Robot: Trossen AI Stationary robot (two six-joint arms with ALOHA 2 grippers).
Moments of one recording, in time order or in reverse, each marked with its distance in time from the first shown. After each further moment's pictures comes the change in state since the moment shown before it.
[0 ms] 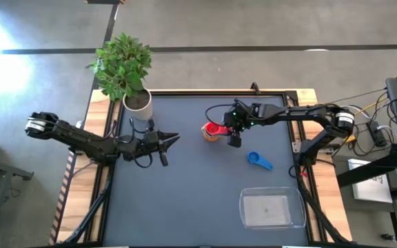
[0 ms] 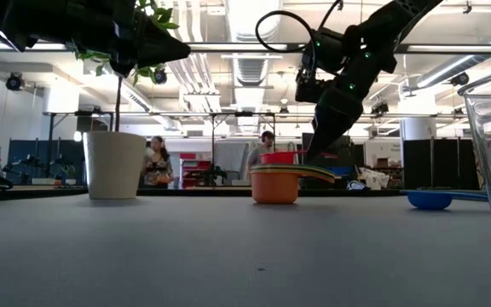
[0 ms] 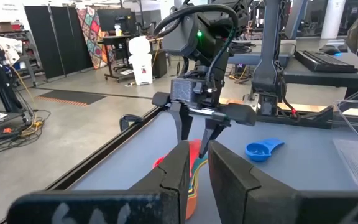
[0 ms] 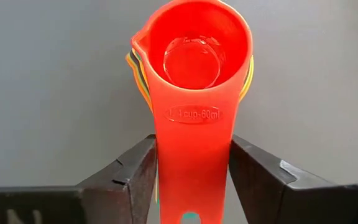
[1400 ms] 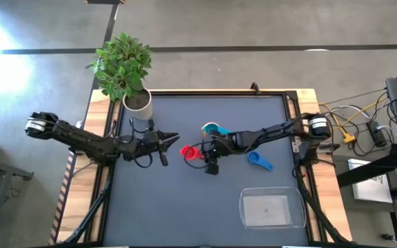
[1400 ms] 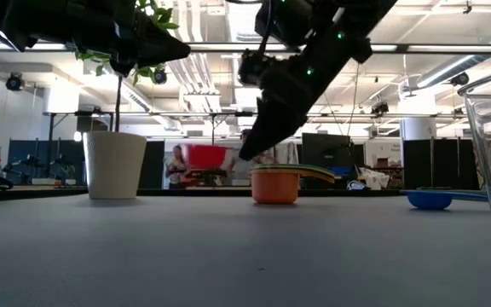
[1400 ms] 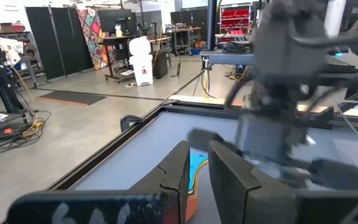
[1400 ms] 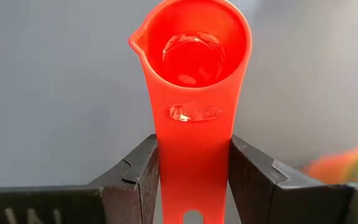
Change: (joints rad) left arm 0.000 0.000 0.000 0.004 -0.002 0.004; right arm 0.372 0.270 0.197 0.201 0.217 0.234
